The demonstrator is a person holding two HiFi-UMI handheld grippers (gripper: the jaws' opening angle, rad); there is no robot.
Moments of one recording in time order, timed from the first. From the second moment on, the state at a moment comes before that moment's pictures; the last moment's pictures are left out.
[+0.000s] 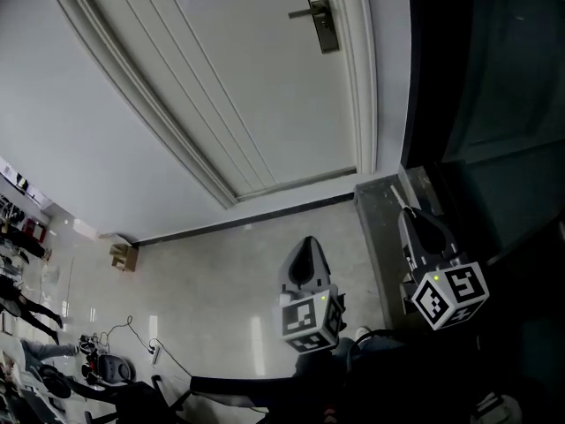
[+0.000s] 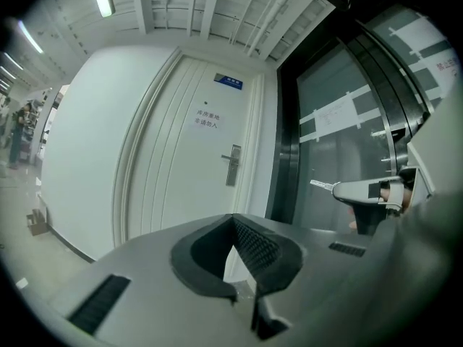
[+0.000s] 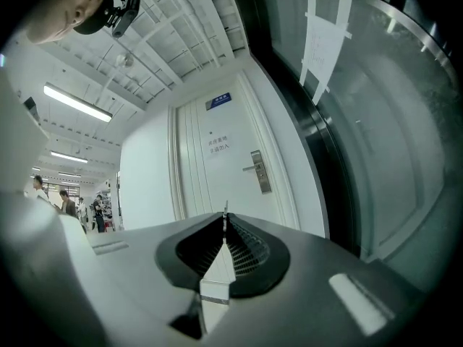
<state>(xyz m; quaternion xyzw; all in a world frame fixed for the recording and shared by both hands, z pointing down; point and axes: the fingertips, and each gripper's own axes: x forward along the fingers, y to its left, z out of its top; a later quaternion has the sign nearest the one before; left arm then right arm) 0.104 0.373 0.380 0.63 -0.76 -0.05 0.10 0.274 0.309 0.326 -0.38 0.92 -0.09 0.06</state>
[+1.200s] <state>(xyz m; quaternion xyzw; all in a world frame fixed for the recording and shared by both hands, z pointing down) -0.100 0.111 0.368 0.67 -0.74 -0.04 0.09 0.075 0.063 0.314 -0.43 0.90 -0.08 0.07</state>
